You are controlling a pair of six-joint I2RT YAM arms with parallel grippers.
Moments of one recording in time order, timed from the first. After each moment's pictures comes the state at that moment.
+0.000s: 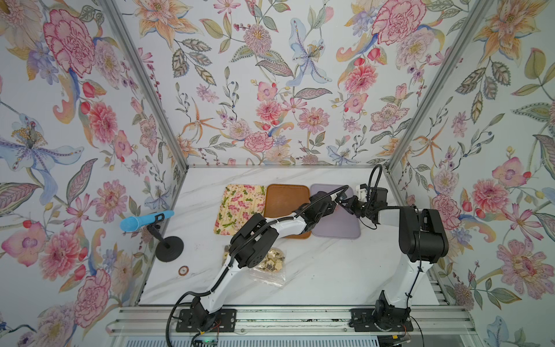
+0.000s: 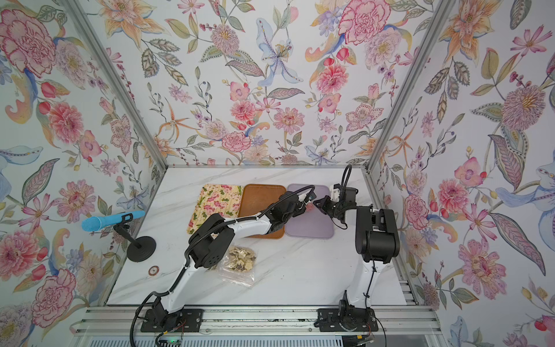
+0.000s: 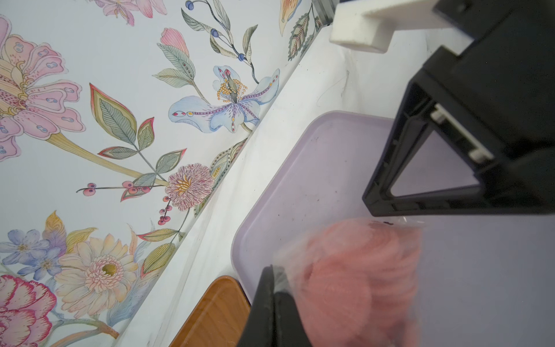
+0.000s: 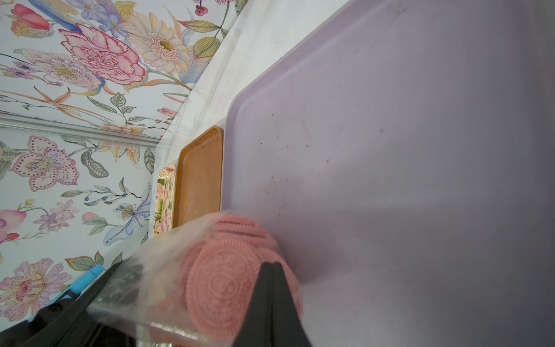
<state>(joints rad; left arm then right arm) -0.88 2.37 1.74 0.28 -0.32 0.56 -0.06 1.95 1.00 0.25 -0.71 0.60</state>
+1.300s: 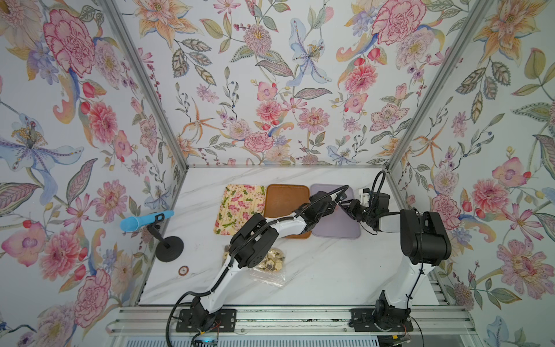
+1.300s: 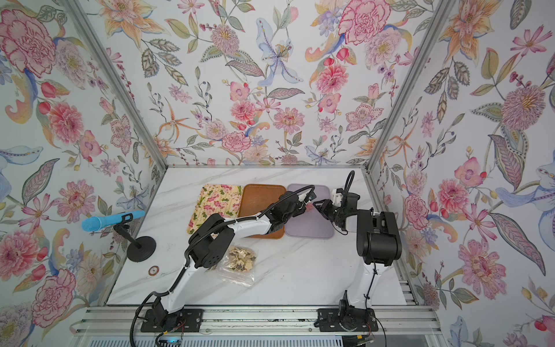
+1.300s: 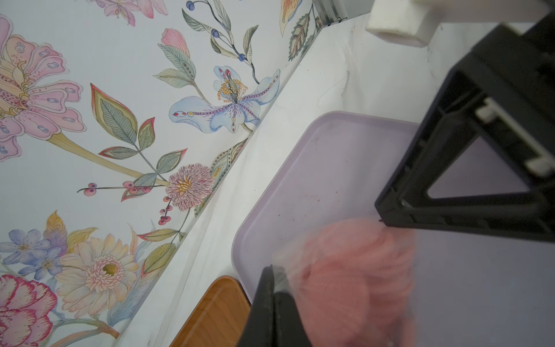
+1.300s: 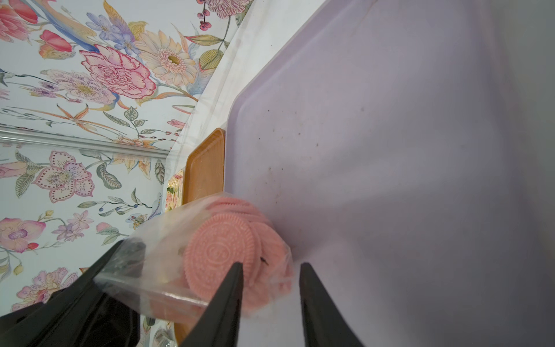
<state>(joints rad) -0.88 2.37 1.74 0.28 -0.32 0.56 -0.07 1.93 0.86 0.45 -0.72 0.71</state>
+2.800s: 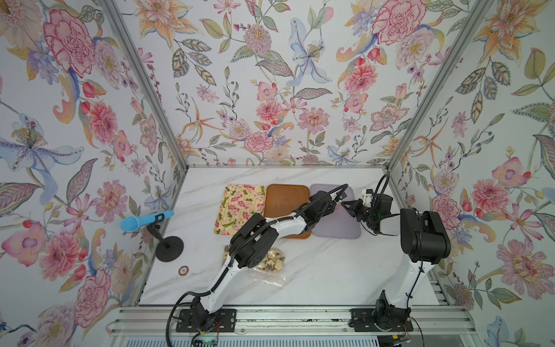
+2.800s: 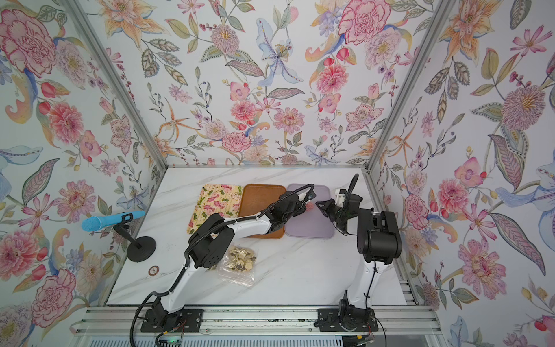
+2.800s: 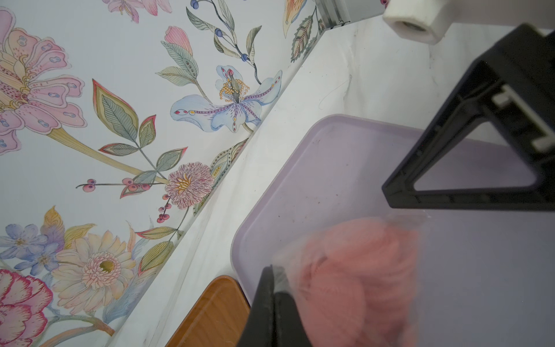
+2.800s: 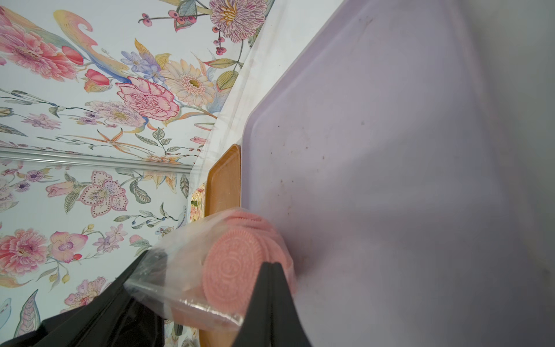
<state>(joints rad) -0.88 2.37 1.76 0.27 -0.32 0.53 -0.10 1.94 0.84 0.58 -0.75 0.83</state>
